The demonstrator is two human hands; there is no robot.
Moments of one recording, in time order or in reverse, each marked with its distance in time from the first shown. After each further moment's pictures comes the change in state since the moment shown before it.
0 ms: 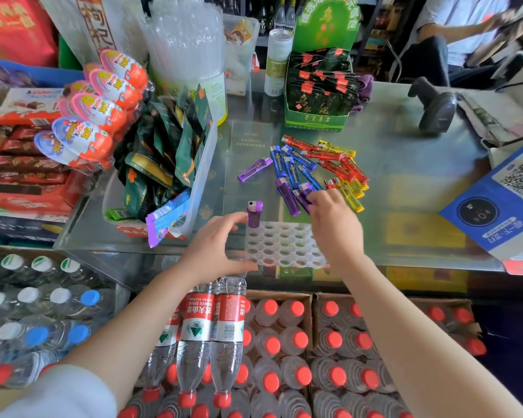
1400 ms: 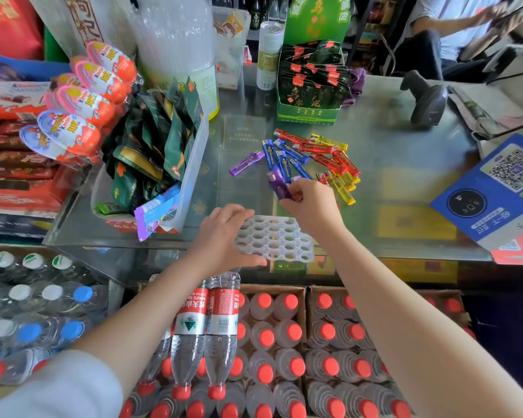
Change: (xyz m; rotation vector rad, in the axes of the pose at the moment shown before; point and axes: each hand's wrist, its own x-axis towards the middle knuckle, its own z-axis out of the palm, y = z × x) left_hand 0.013 0.016 0.016 0.268 0.013 0.046; right_hand 0.019 -0.023 -0.009 0.241 -0.231 0.116
